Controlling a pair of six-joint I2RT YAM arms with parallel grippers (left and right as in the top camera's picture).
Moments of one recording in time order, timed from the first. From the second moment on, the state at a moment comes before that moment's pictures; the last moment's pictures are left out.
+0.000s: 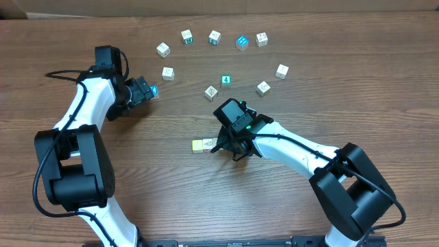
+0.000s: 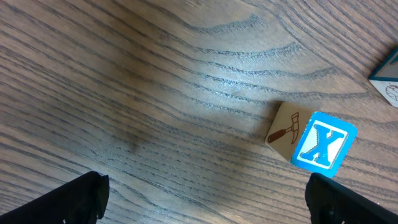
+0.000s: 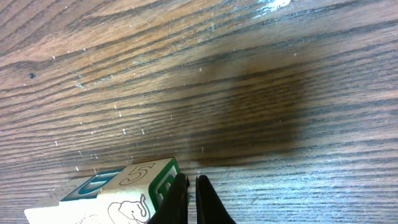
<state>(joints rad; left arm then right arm) 0.10 1.97 1.39 -0.71 0.02 -0.44 0.71 1.86 1.12 -0.51 -0.01 1.01</state>
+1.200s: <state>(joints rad) 0.10 1.97 1.39 -0.71 0.02 -0.44 0.71 1.86 1.12 -0.29 0.06 0.83</state>
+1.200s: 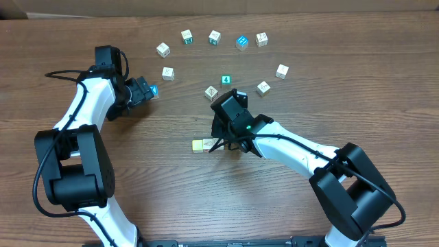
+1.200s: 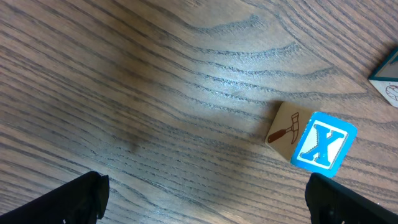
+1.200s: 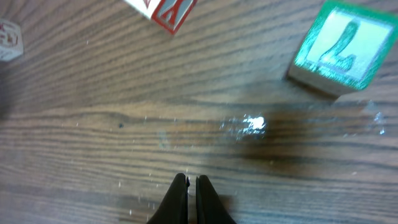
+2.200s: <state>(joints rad) 0.10 1.97 1.39 -0.71 0.02 -0.44 0.71 1.86 1.12 -0.34 -0.06 0.83</state>
